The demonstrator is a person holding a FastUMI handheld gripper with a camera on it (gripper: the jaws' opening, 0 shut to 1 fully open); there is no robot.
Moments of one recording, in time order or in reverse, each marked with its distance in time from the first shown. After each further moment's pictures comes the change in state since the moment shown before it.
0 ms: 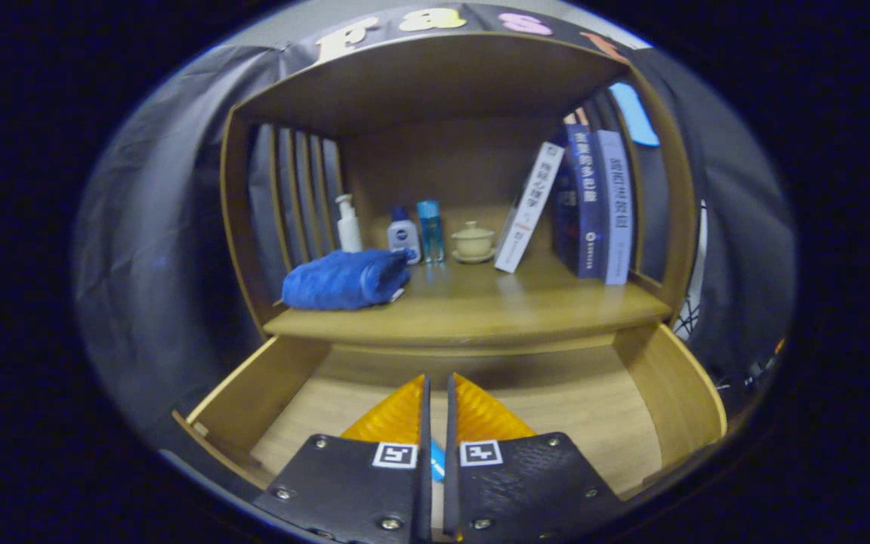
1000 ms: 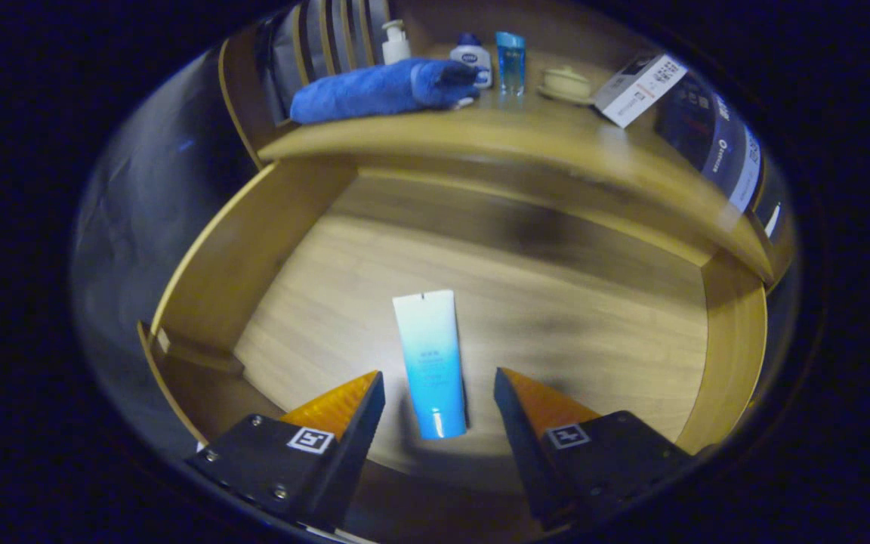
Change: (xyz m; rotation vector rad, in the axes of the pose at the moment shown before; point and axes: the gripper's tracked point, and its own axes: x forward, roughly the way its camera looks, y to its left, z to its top) arm 0.019 0.028 -0.149 -0.262 0.745 0.128
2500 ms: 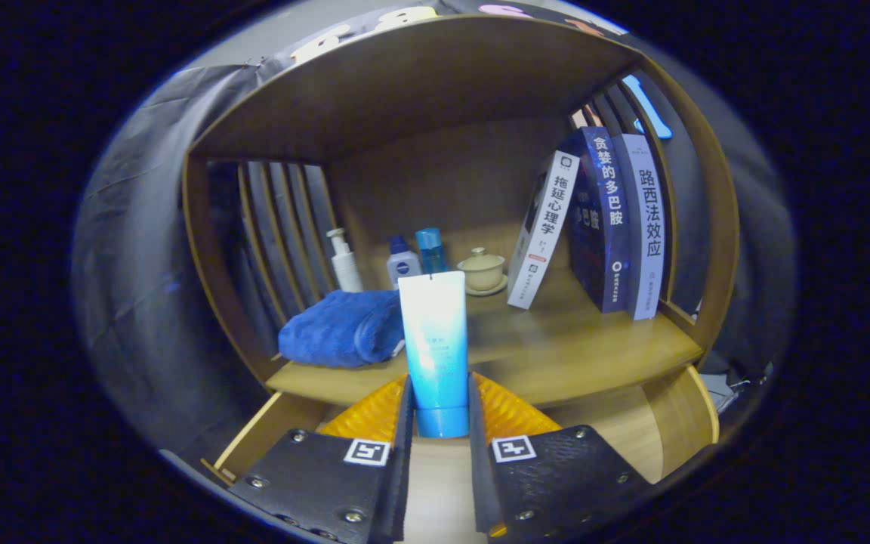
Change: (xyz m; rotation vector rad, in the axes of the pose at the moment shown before) arm -0.112 -0.079 0.177 0.292 -0.772 -0.076
